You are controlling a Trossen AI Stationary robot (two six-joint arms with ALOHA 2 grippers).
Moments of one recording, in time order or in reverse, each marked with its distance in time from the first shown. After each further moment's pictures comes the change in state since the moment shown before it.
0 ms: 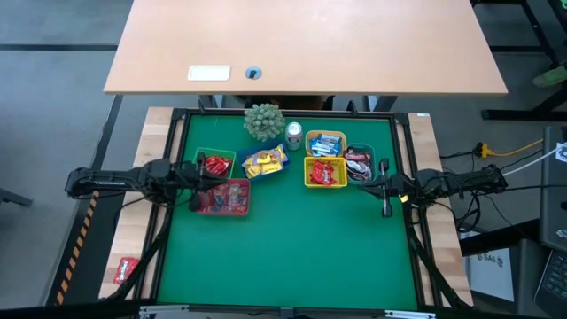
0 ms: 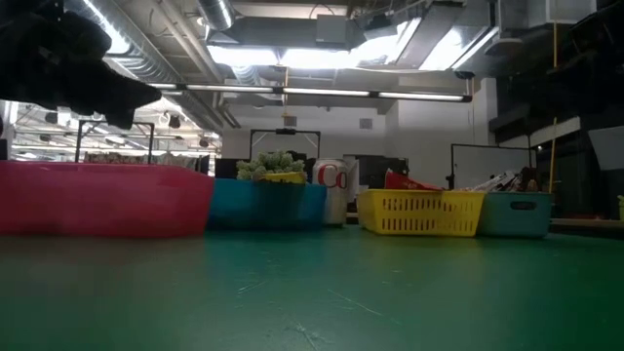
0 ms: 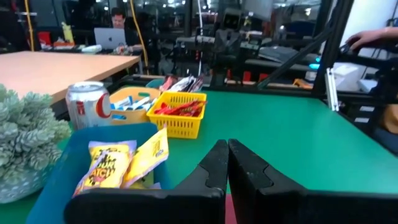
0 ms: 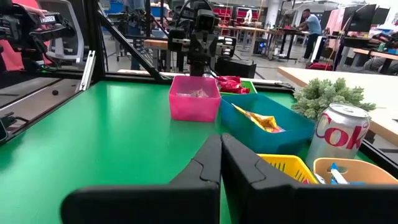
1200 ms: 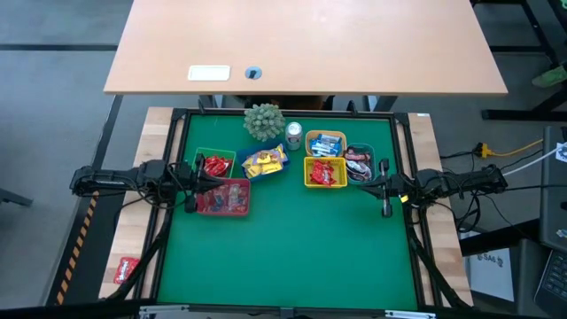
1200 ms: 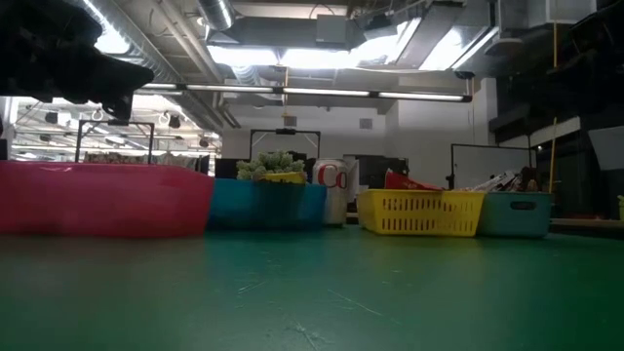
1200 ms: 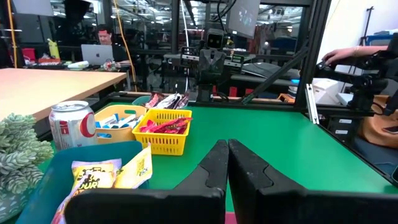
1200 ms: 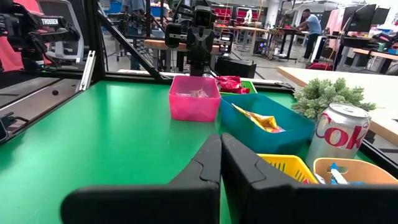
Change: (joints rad) left arm -0.055 -0.074 0.000 0.000 0.000 0.000; right arm 0.000 0.000 0.000 0.000 0.000 0.000
